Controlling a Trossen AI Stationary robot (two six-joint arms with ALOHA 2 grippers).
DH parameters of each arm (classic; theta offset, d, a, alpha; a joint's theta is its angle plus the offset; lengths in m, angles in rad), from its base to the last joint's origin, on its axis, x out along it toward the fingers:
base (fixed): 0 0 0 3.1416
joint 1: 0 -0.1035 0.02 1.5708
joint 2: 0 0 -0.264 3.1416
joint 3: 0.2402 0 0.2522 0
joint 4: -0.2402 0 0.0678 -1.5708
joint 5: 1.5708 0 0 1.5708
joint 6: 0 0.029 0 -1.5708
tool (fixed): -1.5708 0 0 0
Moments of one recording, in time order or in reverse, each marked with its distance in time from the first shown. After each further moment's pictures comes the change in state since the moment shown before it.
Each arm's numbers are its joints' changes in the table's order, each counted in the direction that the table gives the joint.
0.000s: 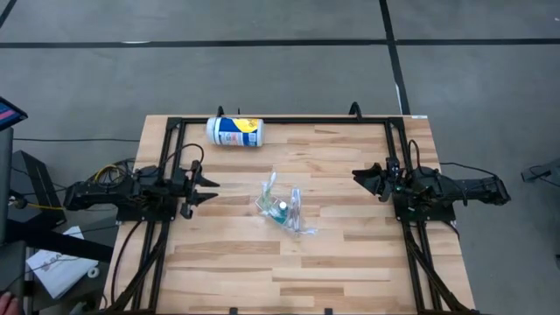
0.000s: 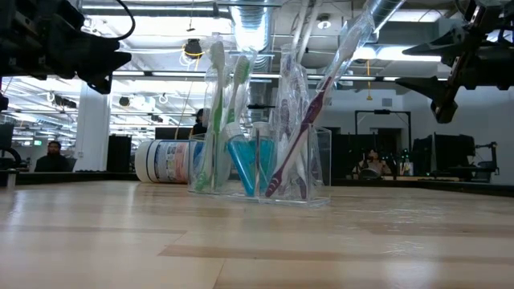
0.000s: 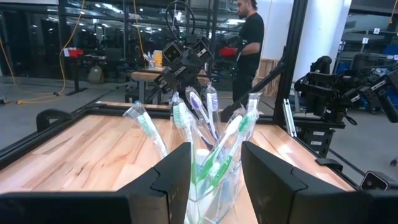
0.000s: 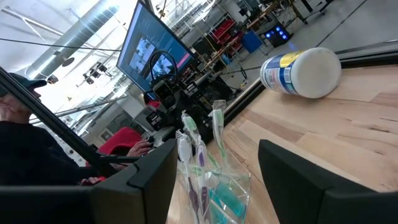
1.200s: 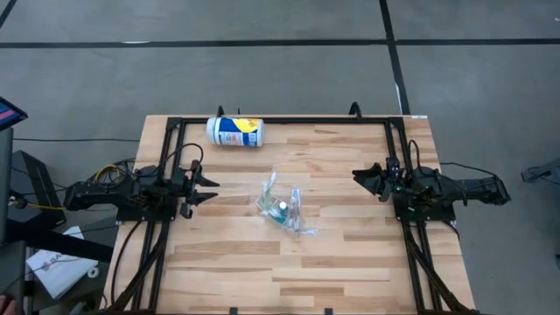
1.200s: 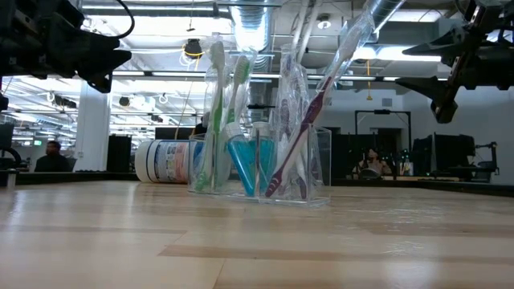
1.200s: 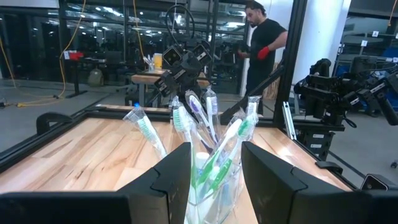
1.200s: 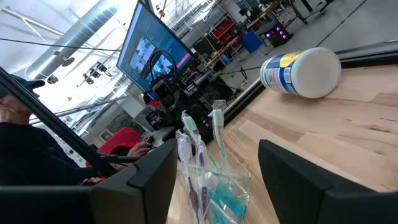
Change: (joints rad) left arm 0.000 0.000 0.000 0.013 0.000 0.000; right arm 0.000 0.000 0.000 0.000 0.000 0.000
